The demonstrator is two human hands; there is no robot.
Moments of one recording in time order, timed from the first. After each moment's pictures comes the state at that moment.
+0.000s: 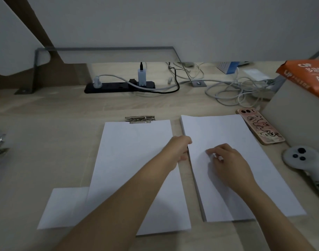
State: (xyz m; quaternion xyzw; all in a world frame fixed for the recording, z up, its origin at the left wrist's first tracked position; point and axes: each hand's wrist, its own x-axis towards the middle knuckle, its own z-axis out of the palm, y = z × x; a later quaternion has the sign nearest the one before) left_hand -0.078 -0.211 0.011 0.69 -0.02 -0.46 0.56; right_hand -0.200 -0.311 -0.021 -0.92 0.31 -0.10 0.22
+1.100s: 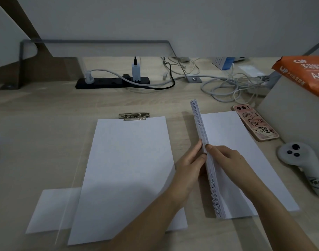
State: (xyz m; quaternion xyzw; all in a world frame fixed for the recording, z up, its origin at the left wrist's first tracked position) left_hand -0.144 -0.194 -0.013 0.60 -0.20 -0.42 0.66; right_hand -0.208 -0.303 0.006 -0.82 0.37 -0.06 0.44
